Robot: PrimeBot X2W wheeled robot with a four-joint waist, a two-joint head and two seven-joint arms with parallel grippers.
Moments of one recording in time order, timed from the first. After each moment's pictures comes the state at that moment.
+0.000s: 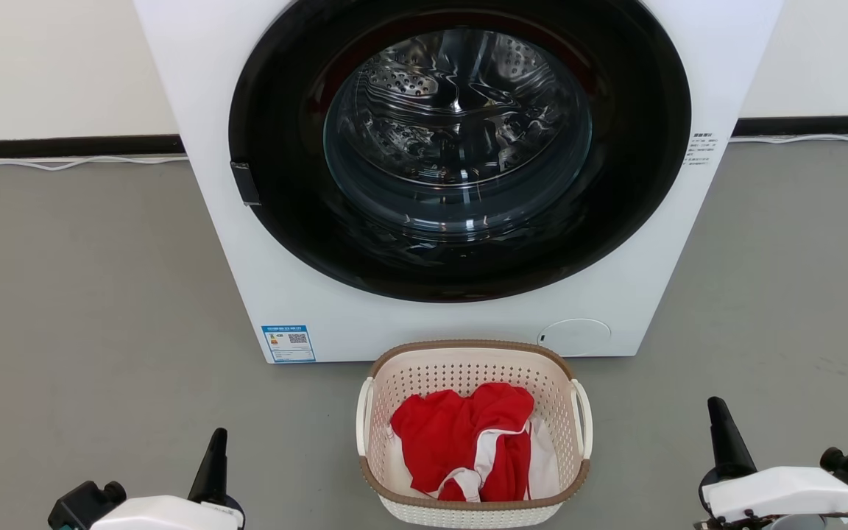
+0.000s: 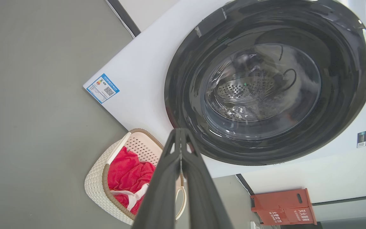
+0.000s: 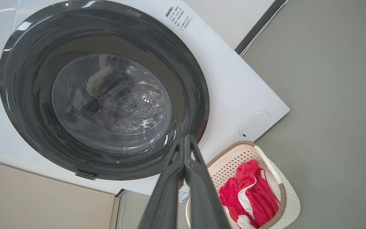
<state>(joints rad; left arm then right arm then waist) -0.02 0.03 0.03 0.37 -1.03 -0.08 -0.05 -0.05 -0.04 -0.10 0.37 0.91 0.12 -0.05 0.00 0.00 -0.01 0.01</state>
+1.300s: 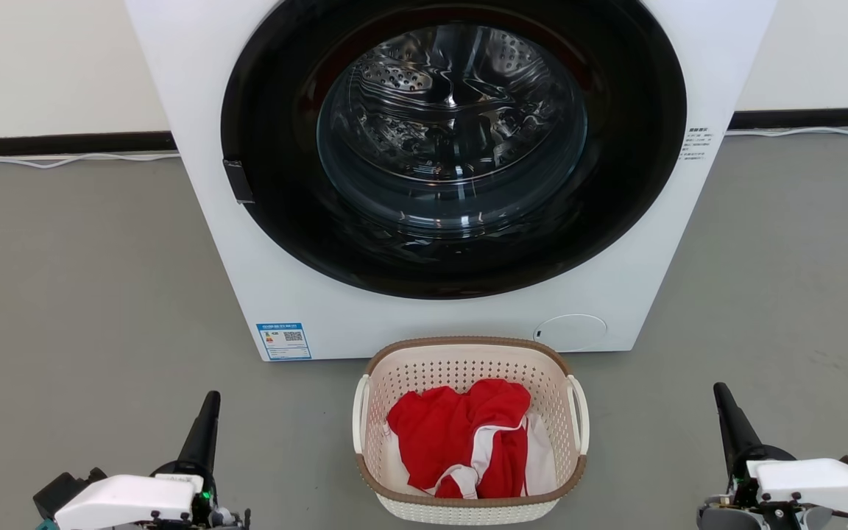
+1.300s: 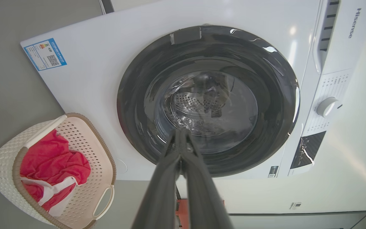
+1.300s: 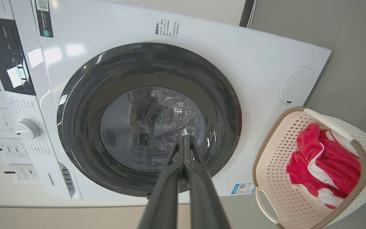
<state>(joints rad) -0.05 0.04 0.07 0.30 -1.44 -0.11 0.06 -0.05 -0.04 -0.12 0.30 1.40 0.12 0.06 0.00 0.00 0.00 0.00</state>
